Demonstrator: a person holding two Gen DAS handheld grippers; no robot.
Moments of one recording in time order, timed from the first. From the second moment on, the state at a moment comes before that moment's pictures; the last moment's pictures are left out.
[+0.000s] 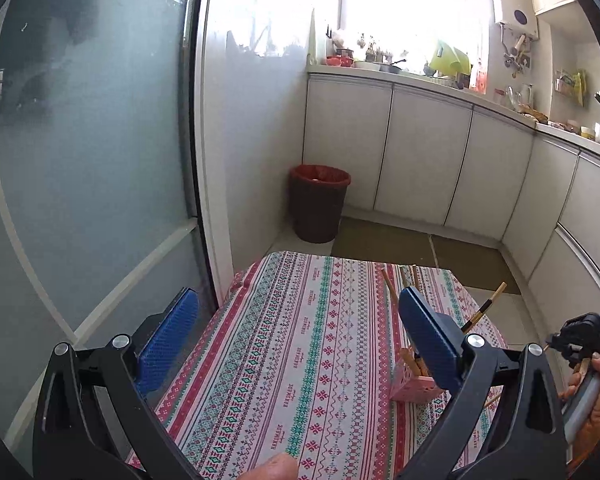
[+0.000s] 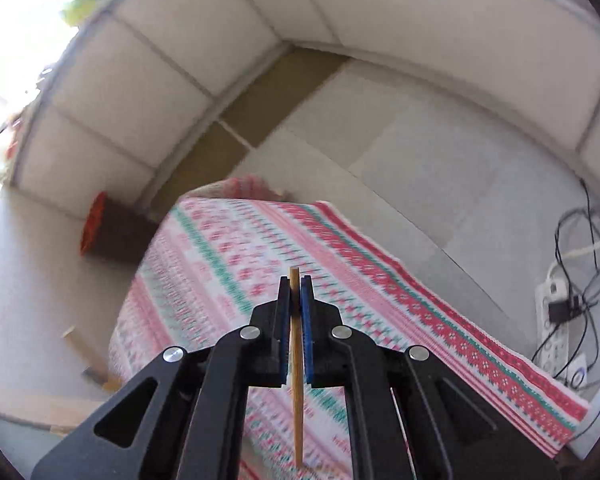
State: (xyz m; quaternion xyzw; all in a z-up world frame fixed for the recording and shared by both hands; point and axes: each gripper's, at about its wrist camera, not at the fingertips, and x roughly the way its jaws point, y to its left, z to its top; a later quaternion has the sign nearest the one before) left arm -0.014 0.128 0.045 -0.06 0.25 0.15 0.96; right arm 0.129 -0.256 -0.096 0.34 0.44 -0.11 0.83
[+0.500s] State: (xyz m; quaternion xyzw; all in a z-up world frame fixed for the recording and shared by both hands) left arm -0.012 0.133 0.049 -0.08 0.25 0.14 0.95; right arm 0.080 -0.195 0.160 0.22 0.25 -0.01 0.94
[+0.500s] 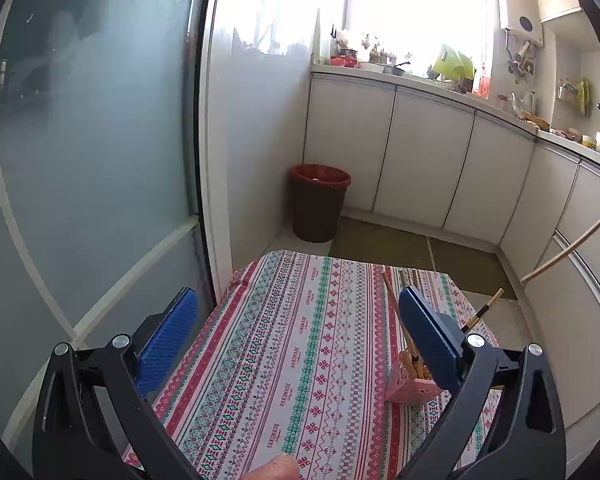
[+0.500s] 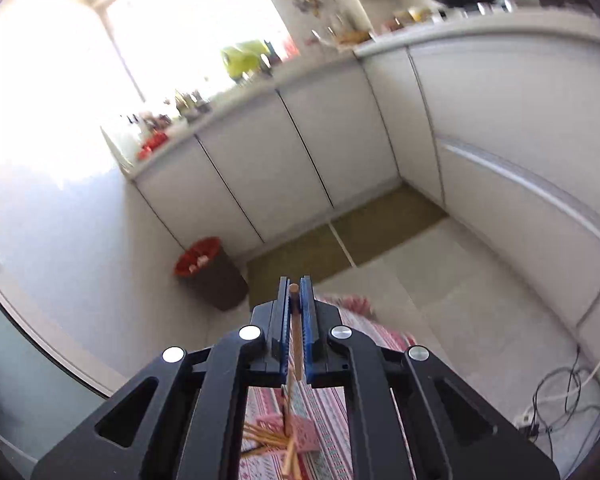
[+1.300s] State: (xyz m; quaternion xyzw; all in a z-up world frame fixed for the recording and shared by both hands) left arm -0.008 0.140 0.048 -0.09 0.26 0.15 0.95; right arm 0.099 -0.072 0.075 0.07 0.30 0.04 0.95
